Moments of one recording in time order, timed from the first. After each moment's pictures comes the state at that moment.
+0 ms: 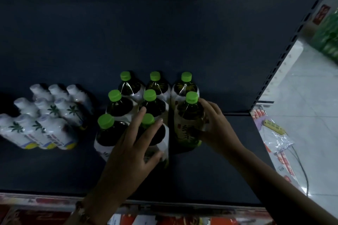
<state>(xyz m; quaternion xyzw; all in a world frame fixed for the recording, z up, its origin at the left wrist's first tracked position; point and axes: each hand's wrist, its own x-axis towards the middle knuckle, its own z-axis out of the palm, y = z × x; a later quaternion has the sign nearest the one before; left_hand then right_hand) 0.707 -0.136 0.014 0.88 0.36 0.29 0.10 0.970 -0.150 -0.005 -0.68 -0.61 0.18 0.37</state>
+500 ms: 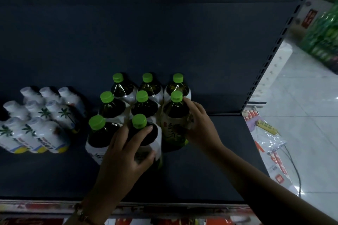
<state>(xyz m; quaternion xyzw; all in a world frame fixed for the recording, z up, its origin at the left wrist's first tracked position) 0.707 -0.134 -0.010 0.86 0.39 0.32 0.07 0.953 -0.138 -0.014 -0.67 -0.59 0.17 0.41</state>
